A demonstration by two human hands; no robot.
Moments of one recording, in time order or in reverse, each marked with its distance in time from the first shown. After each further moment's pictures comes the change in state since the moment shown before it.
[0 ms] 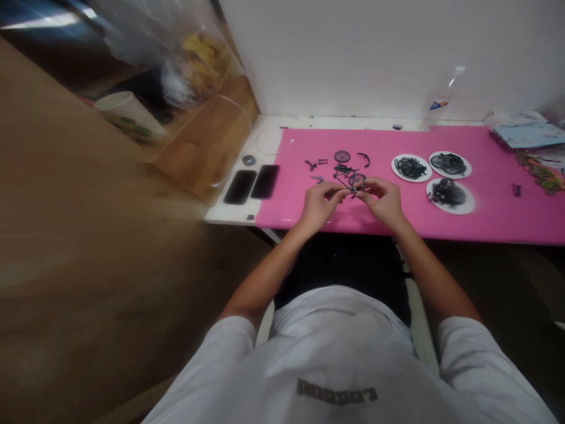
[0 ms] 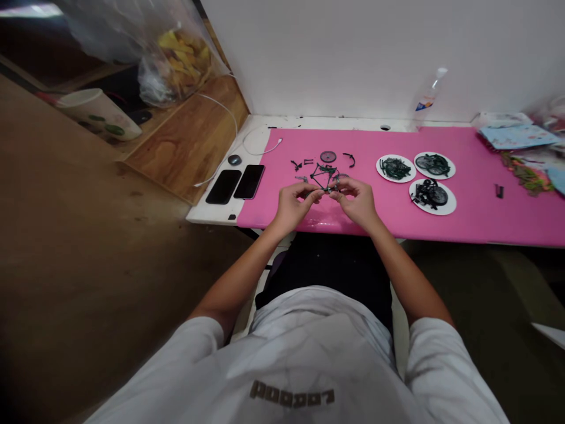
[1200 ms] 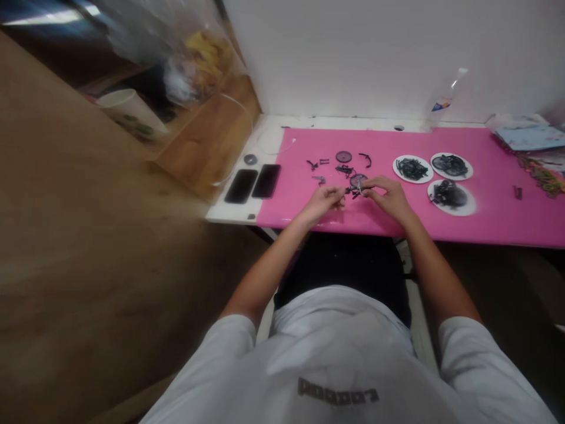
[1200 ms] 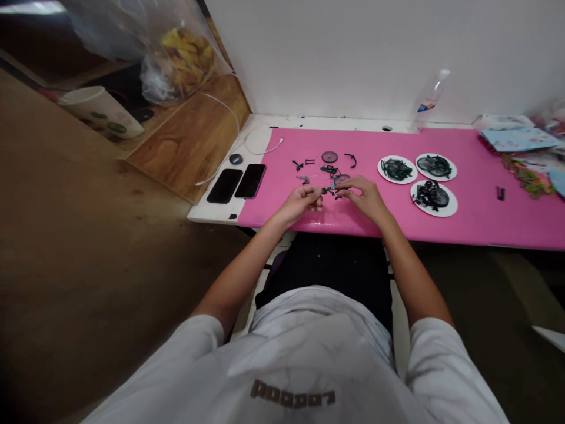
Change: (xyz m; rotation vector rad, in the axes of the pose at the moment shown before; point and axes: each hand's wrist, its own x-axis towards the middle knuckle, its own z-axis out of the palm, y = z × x) left_hand 0.009 -0.034 0.000 -0.499 -0.284 -0.467; right_hand 0.013 0.015 -0.031 -0.255 -0.146 -0.070
